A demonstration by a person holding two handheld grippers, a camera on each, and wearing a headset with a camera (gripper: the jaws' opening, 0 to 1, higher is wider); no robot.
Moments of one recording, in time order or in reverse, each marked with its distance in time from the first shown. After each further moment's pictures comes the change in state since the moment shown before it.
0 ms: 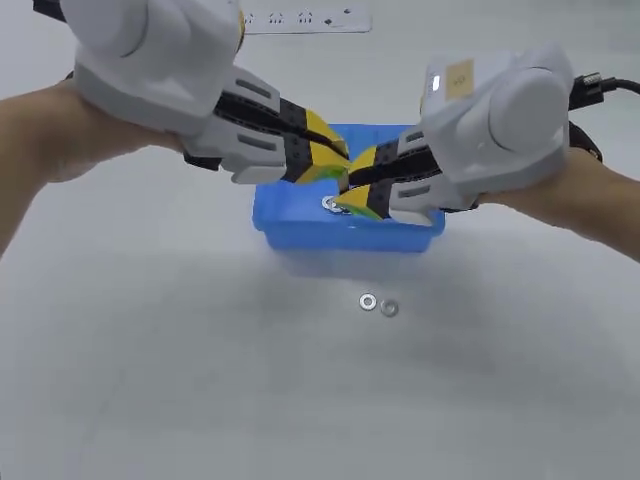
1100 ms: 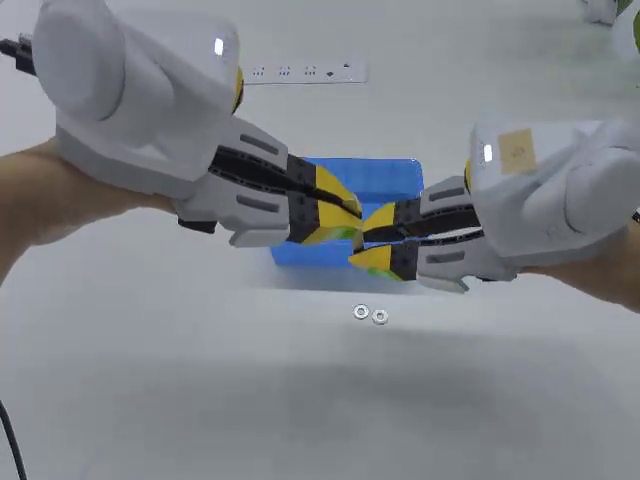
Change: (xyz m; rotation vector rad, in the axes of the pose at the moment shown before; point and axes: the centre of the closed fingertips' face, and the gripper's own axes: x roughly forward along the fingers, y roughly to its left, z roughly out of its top) left arm -0.022 -0.091 0.047 0.039 -0.033 -0.033; right arm -0.058 0.077 0.025 -0.067 -0.085 0.034
